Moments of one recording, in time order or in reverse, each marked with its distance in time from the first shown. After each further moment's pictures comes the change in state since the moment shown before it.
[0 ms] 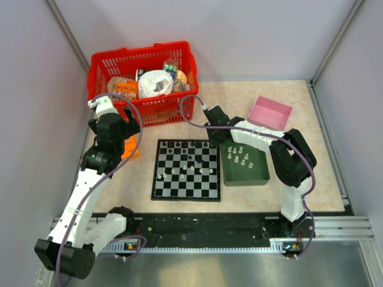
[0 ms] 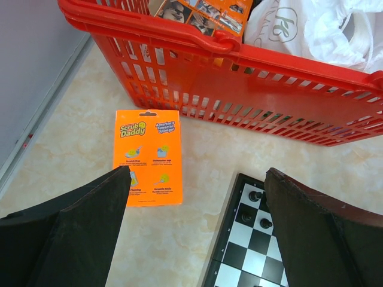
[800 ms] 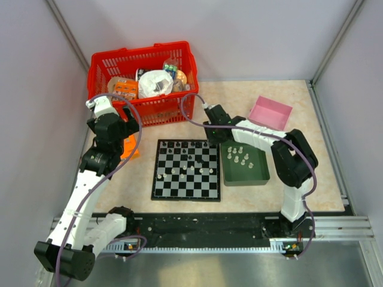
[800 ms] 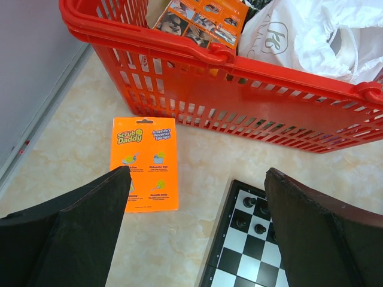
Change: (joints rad) left arm 0.000 -0.021 0.000 0.027 0.001 -0.002; right arm -0.007 -0.002 0.000 0.014 -0.006 0.014
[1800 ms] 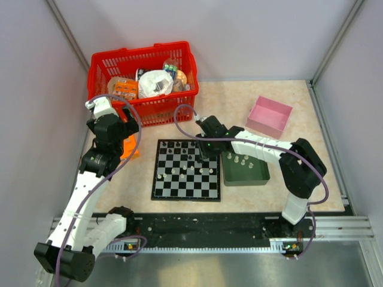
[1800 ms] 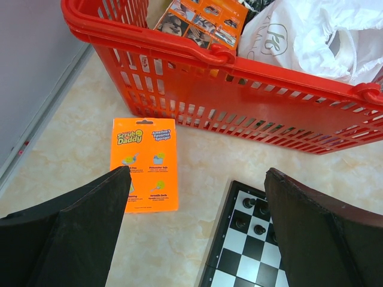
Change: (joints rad) left arm 0.002 -0.011 -0.010 0.007 0.000 -0.001; right arm 0.135 -0.143 -0.114 -0.029 -0.120 0.079
